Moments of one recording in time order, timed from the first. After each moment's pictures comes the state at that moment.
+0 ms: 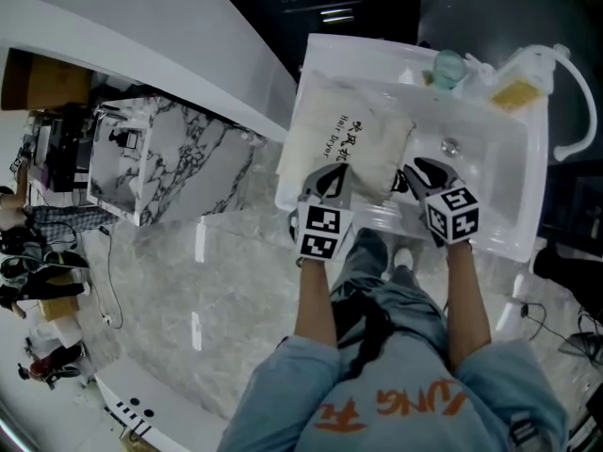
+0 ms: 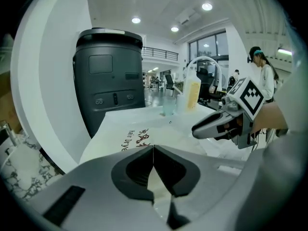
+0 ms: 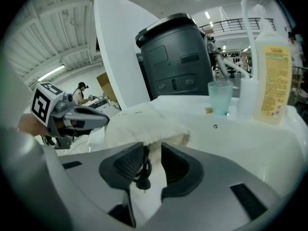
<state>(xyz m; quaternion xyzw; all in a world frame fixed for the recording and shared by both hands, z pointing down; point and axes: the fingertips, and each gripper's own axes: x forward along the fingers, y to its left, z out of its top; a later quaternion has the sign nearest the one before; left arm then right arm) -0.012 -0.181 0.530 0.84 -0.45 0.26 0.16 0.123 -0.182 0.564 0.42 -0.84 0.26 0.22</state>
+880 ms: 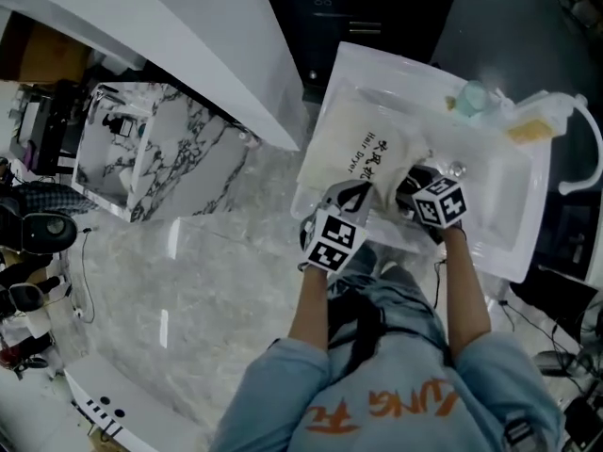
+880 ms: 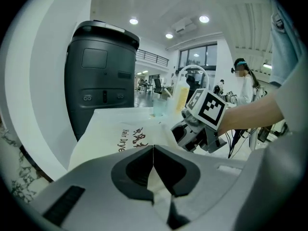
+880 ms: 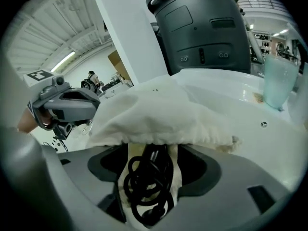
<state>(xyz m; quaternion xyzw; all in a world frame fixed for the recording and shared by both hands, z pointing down) -0.022 -0.174 0.537 0.88 -0.36 0.23 0.18 0.041 -0.198 0.624 0.28 -0.85 0.30 0.33</state>
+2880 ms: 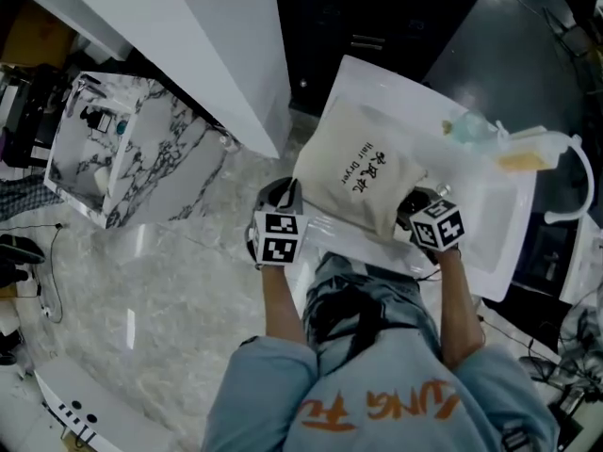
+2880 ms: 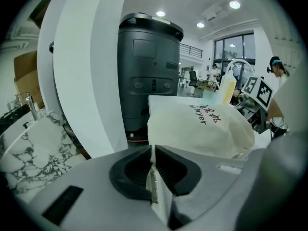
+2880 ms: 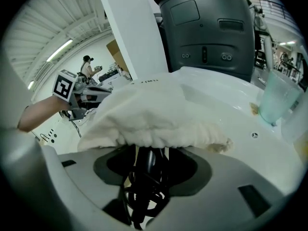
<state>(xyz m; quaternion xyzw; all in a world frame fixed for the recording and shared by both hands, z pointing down) -0.182 -0.224 0.583 0.77 -0.53 0.26 0.23 0.045 -0.207 0.613 0.28 -0.83 0.28 0.39</state>
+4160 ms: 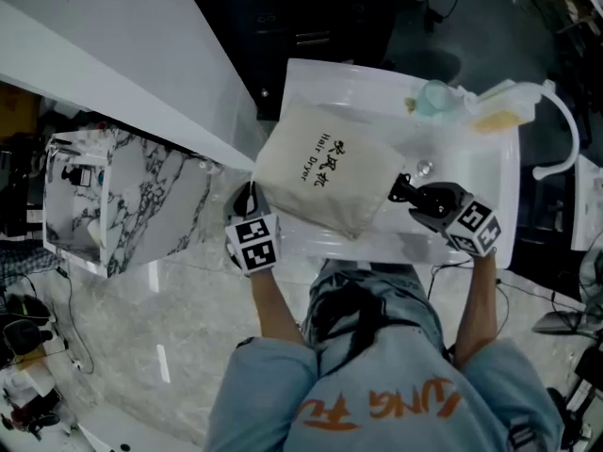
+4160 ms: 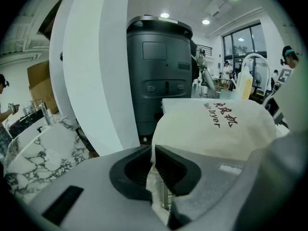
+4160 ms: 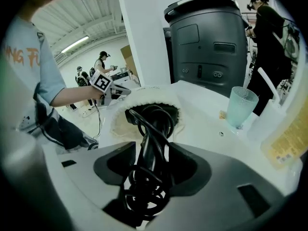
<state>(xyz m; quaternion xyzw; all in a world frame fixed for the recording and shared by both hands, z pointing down) -0.202 -0.256 0.581 0.73 -0.60 0.27 0.20 0.144 -0.172 0.557 0.26 -0.87 0.20 0.38</state>
